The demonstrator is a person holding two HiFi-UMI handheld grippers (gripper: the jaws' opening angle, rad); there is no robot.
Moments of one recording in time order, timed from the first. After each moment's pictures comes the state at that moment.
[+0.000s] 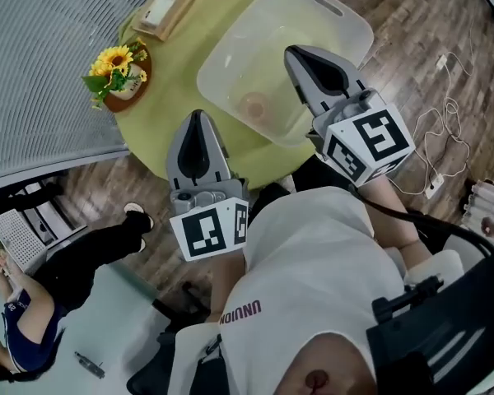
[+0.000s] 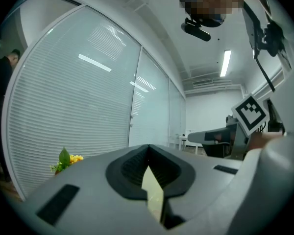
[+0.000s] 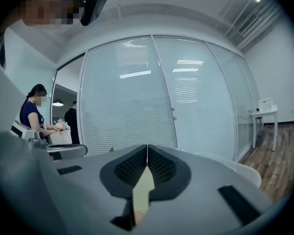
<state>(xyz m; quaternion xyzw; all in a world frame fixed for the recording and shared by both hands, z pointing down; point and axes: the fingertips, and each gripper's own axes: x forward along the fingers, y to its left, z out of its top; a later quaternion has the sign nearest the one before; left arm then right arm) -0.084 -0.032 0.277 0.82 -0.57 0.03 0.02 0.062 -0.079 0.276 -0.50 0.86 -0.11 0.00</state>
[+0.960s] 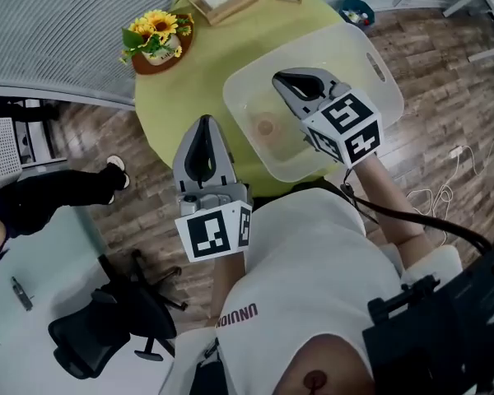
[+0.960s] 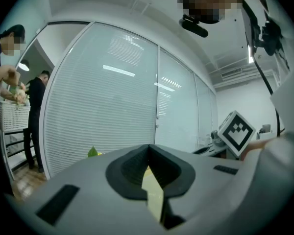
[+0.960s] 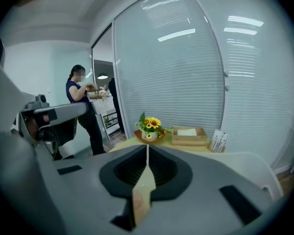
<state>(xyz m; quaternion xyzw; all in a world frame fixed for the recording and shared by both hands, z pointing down) -0.092 -0.039 0.277 0.69 -0.72 0.02 0.02 -0.007 -0.131 0.355 -0.22 0.95 -0.11 -0.20</state>
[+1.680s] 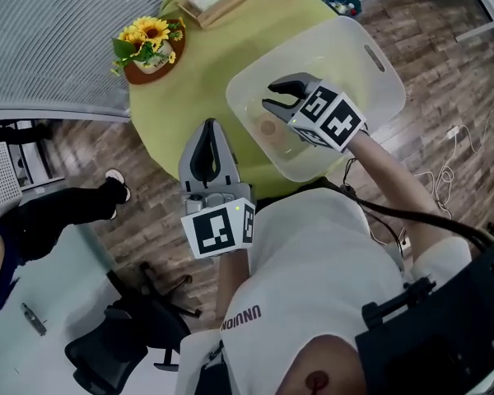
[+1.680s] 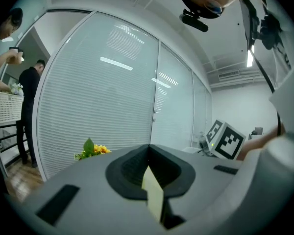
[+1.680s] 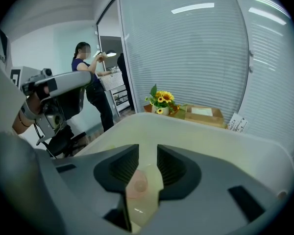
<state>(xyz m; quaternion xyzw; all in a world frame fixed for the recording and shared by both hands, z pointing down) -0.108 -0.044 0.307 0.72 -0.69 0.03 0.06 -0.034 -0.109 0.429 -0.13 0.92 -0.11 -0.34</state>
